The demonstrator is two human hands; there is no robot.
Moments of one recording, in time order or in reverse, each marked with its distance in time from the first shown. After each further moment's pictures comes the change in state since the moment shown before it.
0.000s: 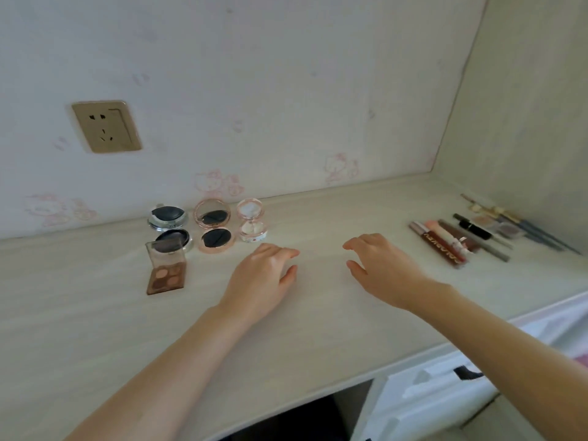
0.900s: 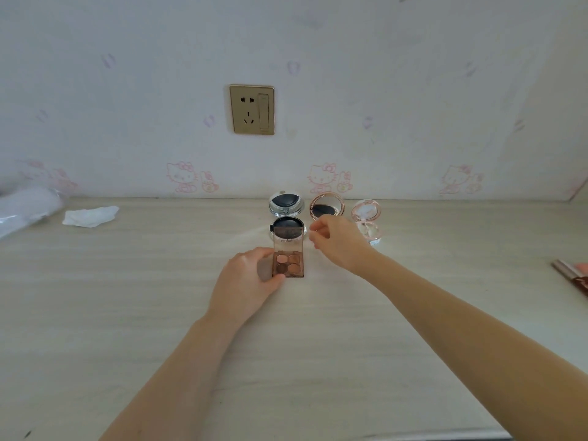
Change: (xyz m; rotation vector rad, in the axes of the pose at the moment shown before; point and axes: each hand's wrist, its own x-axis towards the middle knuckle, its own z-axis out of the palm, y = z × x) left_hand -0.089 -0.156 -0.083 -0.125 0.195 -0.527; right_hand 0.140 -0.214 0.063 0.539 -0.159 0.005
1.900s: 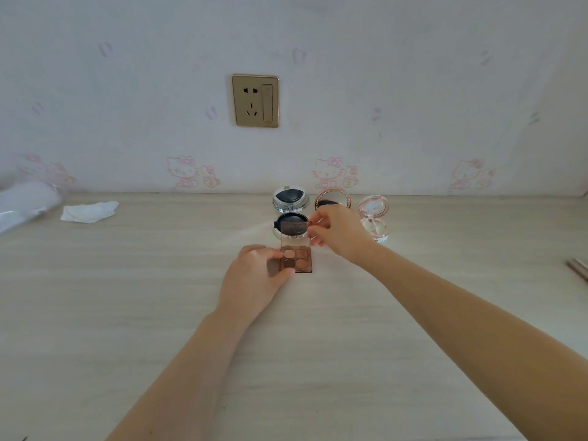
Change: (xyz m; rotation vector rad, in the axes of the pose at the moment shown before) left_hand 0.009 0.000 0.006 0.034 -0.066 0.003; right_hand 0.019 -0.002 0.006 0.140 -0.015 -0.021
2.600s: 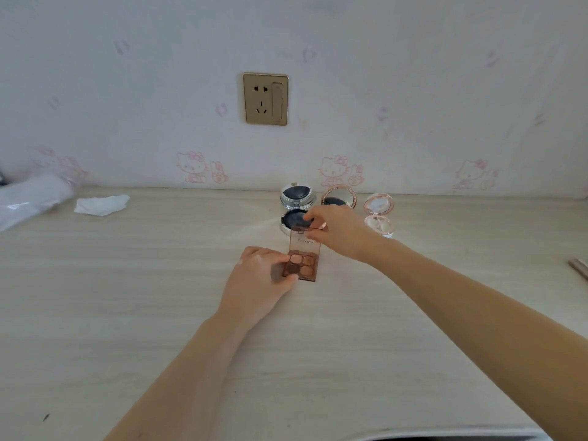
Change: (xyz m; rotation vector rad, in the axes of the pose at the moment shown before) left_hand -0.021 -0.003 -0.007 -0.027 0.044 0.080; right_hand -0.007 -0.010 -0.002 -0.332 -0.115 -0.172
